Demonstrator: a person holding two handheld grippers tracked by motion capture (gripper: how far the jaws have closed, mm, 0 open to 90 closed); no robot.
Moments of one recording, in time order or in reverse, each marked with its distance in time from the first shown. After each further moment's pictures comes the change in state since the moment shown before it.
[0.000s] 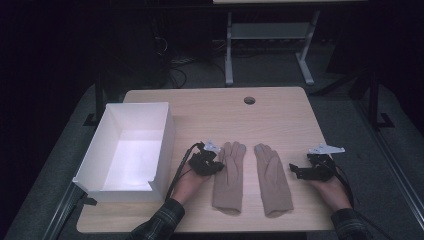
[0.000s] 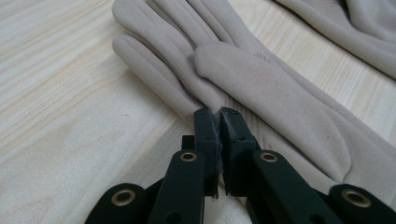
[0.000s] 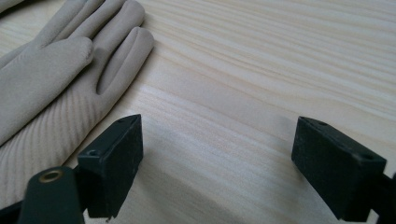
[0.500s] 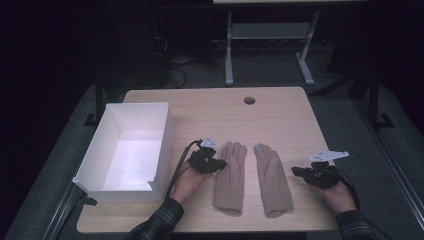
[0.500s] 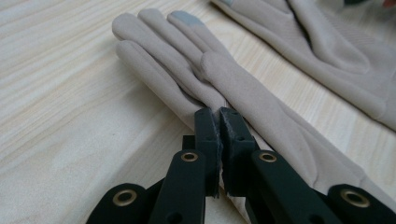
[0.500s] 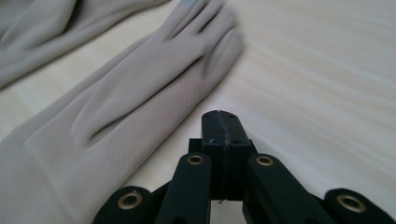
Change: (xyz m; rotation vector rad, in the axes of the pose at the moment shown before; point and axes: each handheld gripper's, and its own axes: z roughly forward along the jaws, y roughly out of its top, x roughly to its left) left arm -0.001 0.008 -0.010 -0.063 -0.069 -0.029; right arm 0.018 -0.001 -0.029 0.022 0.217 -0.100
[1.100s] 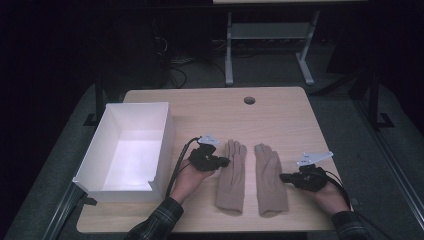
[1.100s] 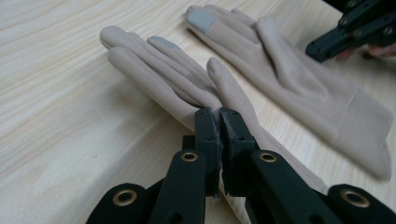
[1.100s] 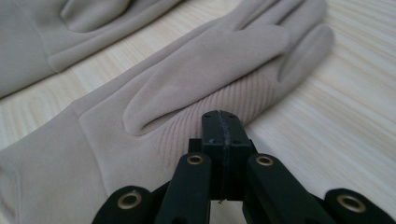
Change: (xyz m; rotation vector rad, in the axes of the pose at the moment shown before) left arm -0.002 0.010 -0.007 -0.048 -0.072 -0.014; right arm 0.021 0.007 0.019 0.059 0.147 -0.064
